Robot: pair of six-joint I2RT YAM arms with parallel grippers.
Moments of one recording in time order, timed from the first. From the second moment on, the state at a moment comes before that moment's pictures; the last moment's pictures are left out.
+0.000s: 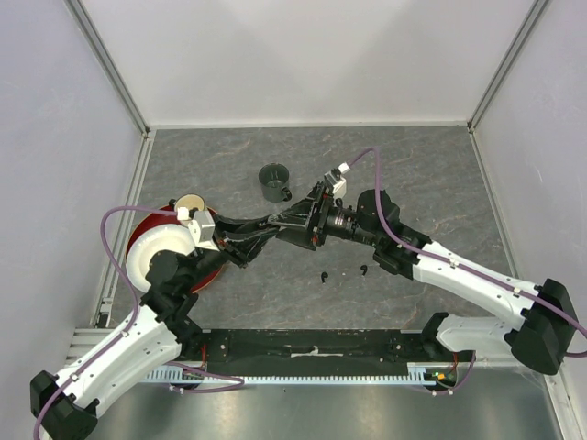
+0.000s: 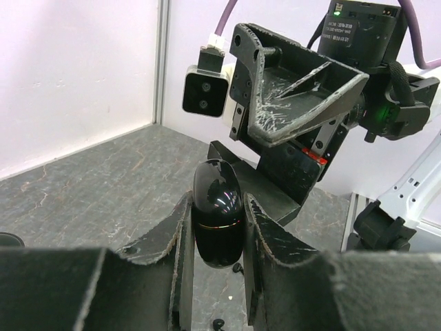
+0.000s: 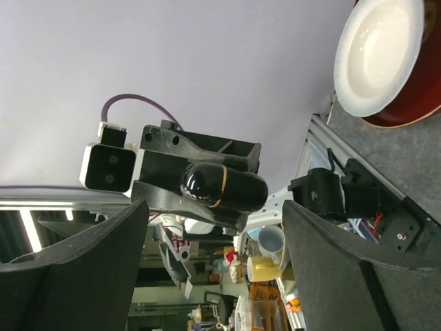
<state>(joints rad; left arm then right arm) -0.66 0.56 0.39 0.55 0.33 -0.29 0.87 1.19 0.91 0.24 -0.36 1.42</state>
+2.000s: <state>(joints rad) -0.66 0.60 0.33 0.70 0.35 -0.35 0.87 1.24 0.80 0.54 -0.37 1.64</state>
